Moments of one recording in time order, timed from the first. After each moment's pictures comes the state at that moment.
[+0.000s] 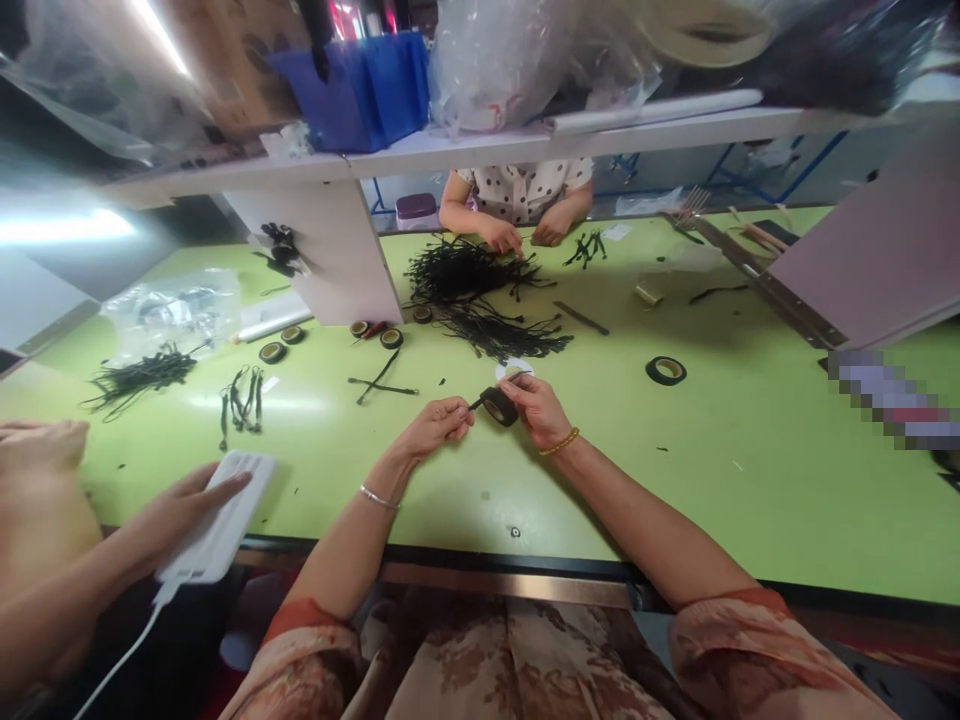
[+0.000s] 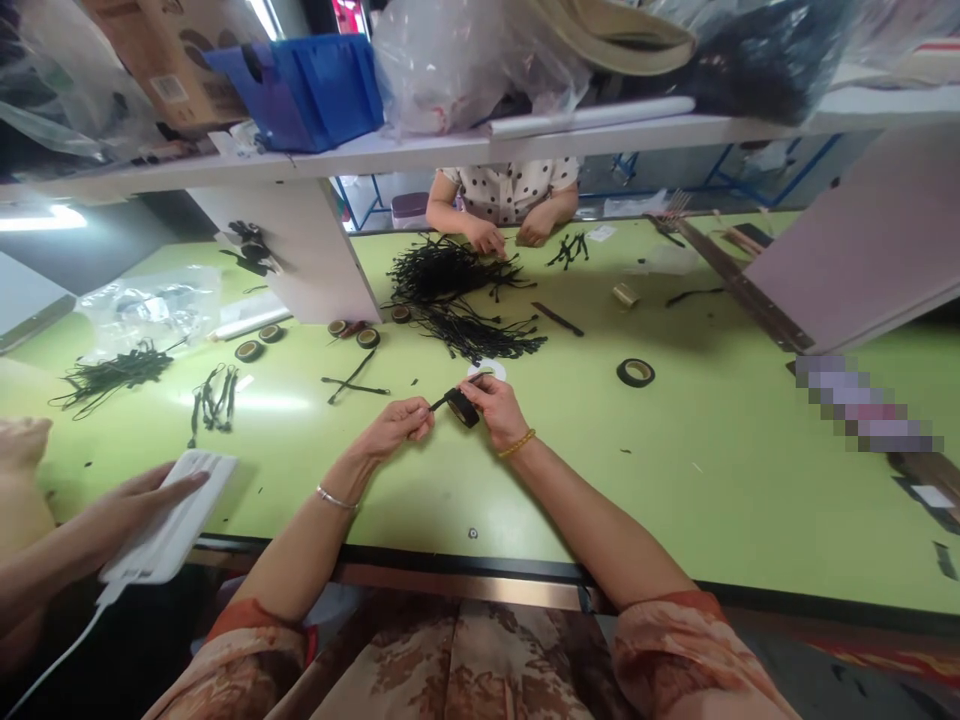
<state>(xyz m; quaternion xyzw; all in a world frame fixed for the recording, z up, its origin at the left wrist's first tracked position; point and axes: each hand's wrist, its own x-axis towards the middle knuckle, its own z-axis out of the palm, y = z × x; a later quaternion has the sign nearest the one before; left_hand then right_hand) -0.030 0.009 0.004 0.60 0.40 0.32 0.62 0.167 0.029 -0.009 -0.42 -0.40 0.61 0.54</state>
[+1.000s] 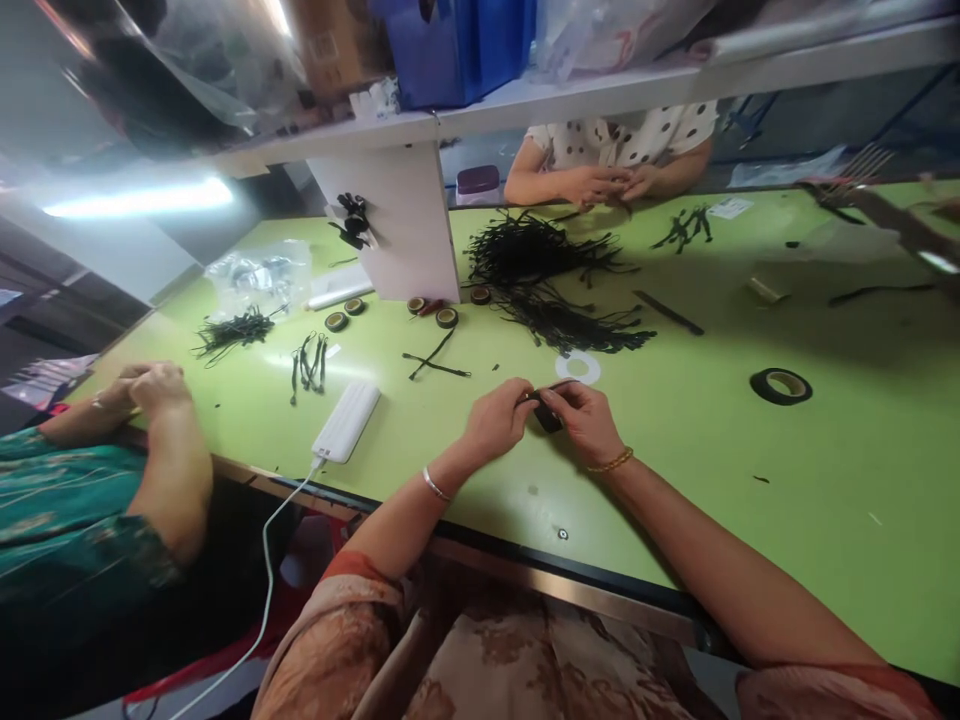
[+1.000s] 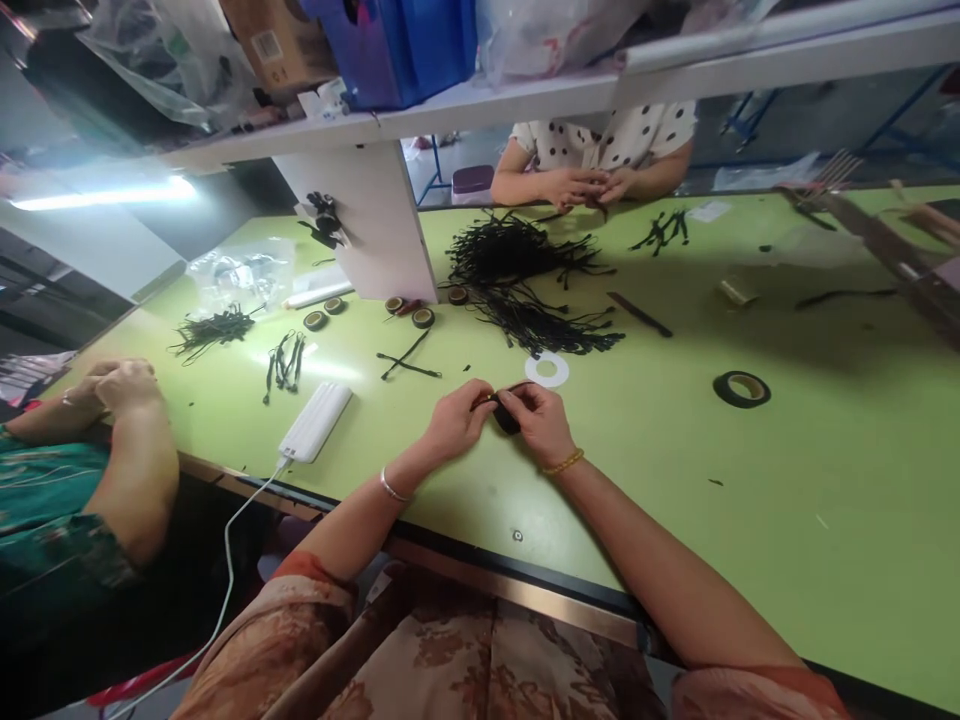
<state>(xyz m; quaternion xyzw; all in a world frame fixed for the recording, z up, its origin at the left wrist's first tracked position) -0.007 -0.011 -0.001 0.73 0.56 0.31 0.25 0.153 0.013 -0.023 -0.45 -0.55 0.50 0.50</state>
